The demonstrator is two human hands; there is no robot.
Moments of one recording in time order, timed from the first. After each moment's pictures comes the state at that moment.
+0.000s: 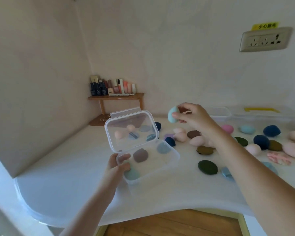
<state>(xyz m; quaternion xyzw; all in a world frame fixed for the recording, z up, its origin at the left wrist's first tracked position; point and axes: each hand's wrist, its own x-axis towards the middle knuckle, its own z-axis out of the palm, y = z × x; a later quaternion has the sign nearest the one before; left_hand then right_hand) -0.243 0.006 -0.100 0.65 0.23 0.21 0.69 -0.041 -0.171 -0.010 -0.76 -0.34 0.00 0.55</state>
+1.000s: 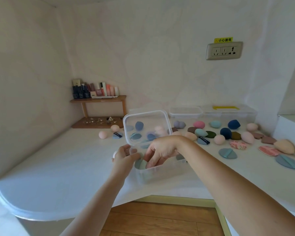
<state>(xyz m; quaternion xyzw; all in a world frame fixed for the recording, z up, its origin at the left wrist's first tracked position) -0.199 -0.029 -0.112 0.72 0.23 0.19 0.63 -0.126 -0.172 -0.028 -0.79 -0.37 0.41 0.25</state>
